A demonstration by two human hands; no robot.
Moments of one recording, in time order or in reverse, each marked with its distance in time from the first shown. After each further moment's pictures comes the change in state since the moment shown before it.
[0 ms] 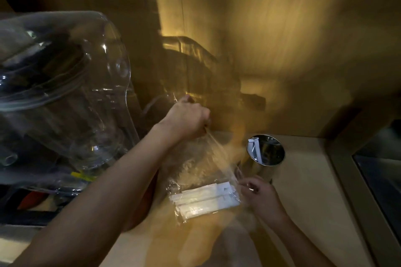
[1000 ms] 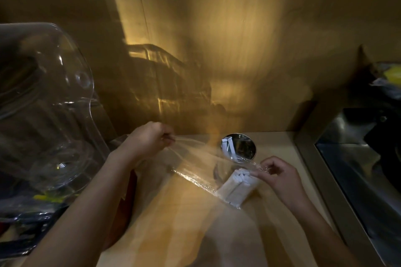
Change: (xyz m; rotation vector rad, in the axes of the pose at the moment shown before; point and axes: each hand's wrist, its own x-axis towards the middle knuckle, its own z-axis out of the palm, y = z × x) left_hand -0.014 -0.013 0.039 -0.577 0.004 -0.115; right_hand -0.008 -0.023 -0.088 0.054 0.233 -0.039
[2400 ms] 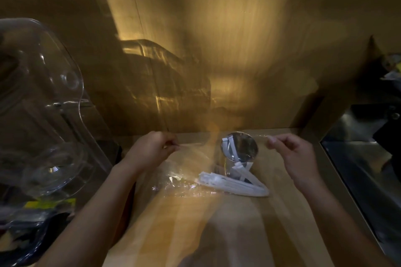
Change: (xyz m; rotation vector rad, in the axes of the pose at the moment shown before) left_hand 0.002 -0.005 0.033 -0.117 0.065 0.028; right_hand 0.037 -0.023 -0.017 0.043 0.158 -0.096
